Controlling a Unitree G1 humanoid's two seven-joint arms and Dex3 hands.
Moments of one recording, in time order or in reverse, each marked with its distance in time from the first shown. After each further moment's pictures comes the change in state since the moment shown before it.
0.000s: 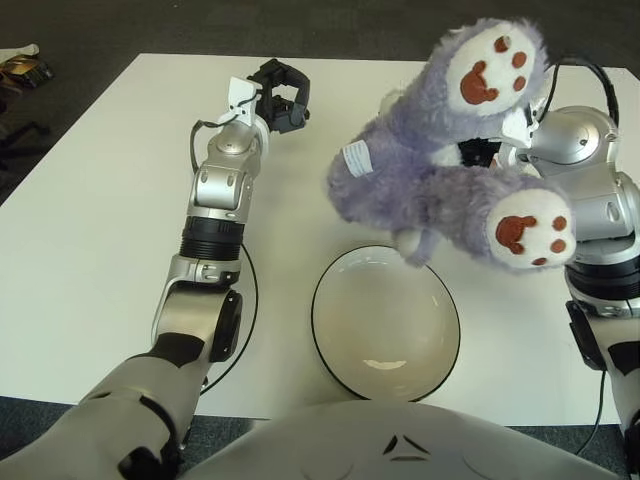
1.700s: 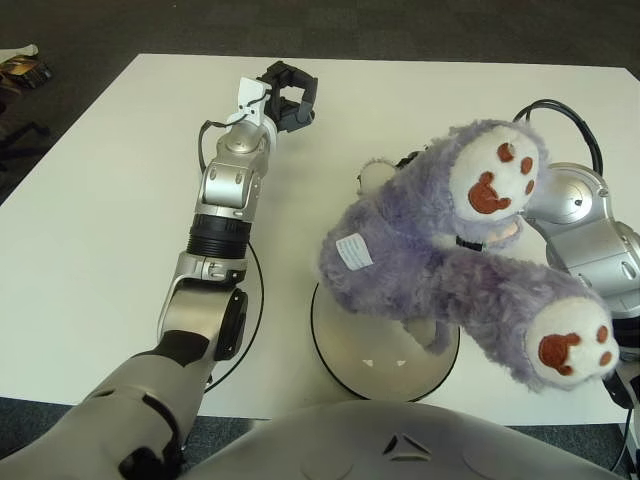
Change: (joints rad) left arm -0.015 -0.021 -0.013 0.011 0.014 0.027 0.016; right arm 0.151 -0.103 0.076 -0.214 0.120 -0.046 -0.057
